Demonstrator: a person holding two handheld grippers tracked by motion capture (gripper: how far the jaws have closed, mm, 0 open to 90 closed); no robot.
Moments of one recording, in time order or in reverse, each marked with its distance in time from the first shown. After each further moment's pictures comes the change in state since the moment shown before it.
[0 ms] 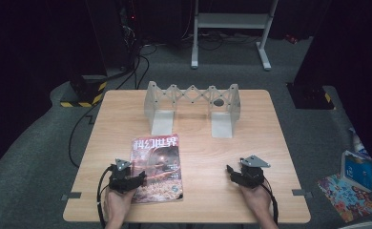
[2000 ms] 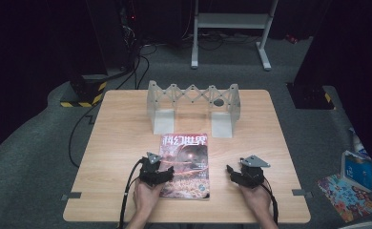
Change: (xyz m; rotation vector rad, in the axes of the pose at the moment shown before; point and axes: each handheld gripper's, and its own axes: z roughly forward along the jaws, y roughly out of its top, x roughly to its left) left arm -0.076 0.029 0.037 -0.010 -0.103 0.066; right arm 0.000 0.000 0.000 0.001 -0.001 0.001
